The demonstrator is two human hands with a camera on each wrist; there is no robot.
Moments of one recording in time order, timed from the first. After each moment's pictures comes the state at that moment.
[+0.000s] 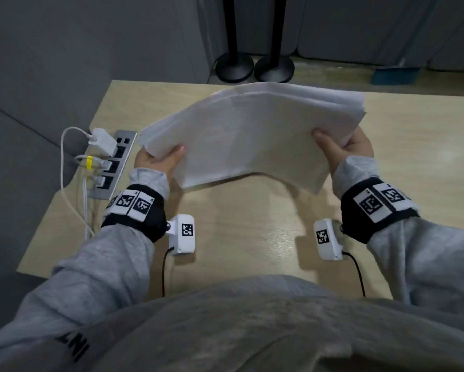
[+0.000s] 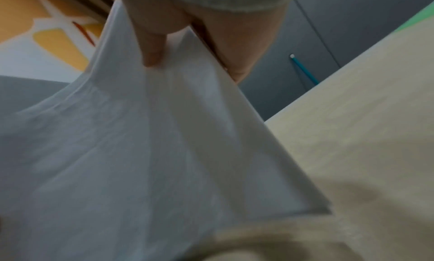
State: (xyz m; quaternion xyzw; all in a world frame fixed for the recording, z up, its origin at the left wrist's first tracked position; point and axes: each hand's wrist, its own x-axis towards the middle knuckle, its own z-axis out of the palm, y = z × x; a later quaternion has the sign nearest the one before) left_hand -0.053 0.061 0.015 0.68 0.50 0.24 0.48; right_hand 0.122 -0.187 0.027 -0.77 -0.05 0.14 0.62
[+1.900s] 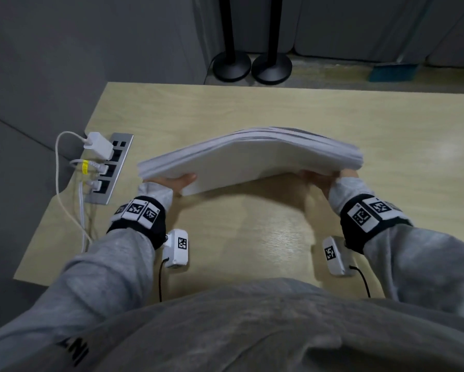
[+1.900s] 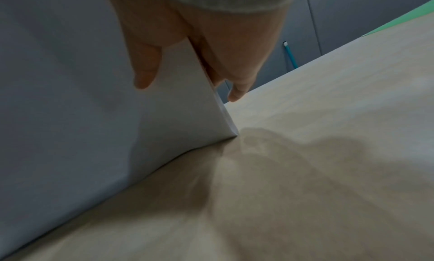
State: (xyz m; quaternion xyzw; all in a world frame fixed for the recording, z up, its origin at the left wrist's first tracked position) left_hand -0.053 0.069 -0.006 0.72 0.60 -0.09 0.32; right_hand 0.113 -0.201 0.020 -0.89 0.00 0.33 0.32
